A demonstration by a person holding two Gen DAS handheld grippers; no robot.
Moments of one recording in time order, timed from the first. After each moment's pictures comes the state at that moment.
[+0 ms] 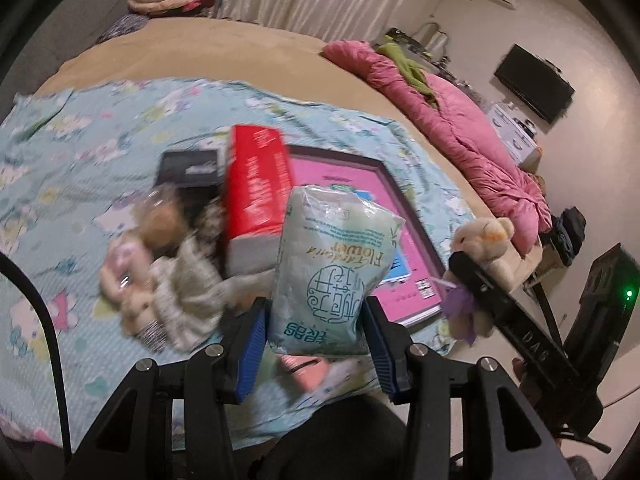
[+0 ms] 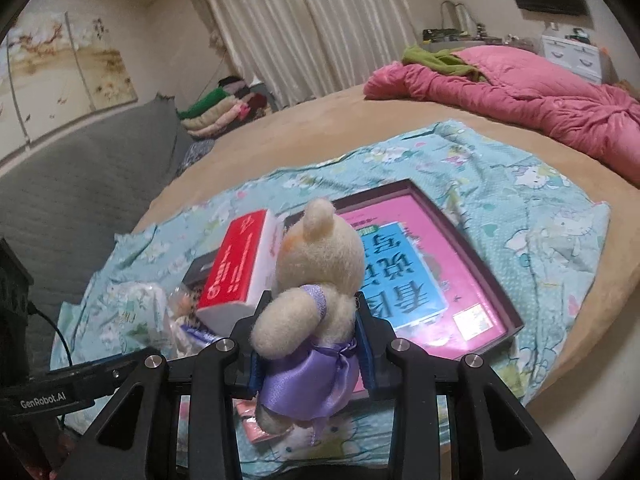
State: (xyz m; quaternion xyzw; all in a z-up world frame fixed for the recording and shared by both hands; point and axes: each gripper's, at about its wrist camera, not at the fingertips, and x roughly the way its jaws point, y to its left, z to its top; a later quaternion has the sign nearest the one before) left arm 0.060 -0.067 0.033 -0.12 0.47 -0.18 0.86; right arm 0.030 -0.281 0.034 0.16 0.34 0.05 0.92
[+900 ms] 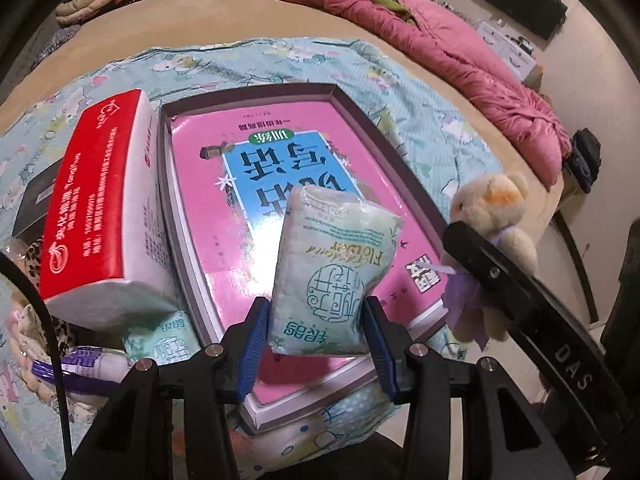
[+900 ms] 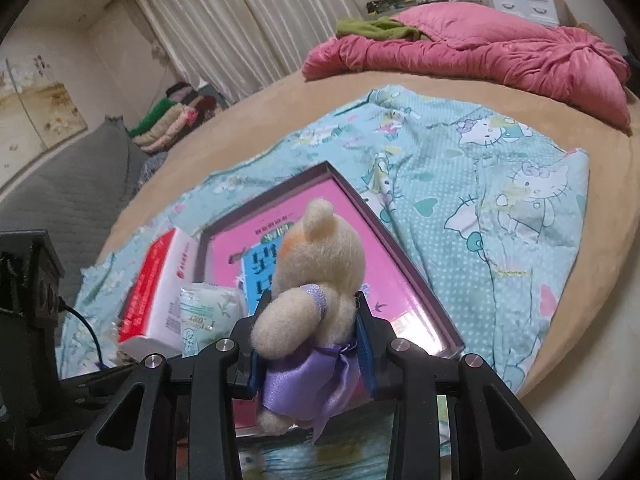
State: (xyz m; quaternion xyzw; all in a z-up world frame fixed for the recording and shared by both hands) left arm 0.129 -0.205 -0.033 -0.01 0.54 -0.20 0.81; right arm 0.074 -0.362 -0.017 0.21 0.39 0.00 0.90
